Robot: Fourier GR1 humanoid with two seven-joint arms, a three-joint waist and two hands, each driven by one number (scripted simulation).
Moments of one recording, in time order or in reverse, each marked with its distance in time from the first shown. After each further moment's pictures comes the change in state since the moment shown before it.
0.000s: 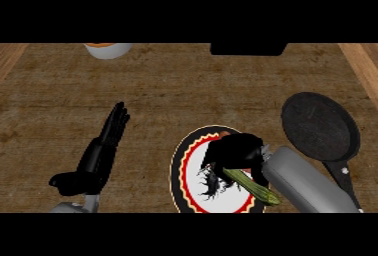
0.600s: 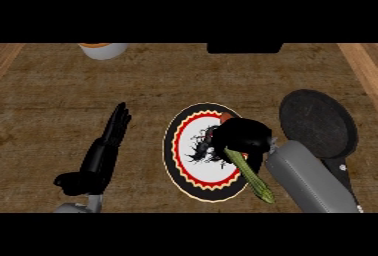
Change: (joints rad) left arm 0.005 -0.033 0.011 0.008 -0.029 0.000 0.002; right arm 0.036 0.051 -0.213 -0.010 -0.058 -0.109 0.046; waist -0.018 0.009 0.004
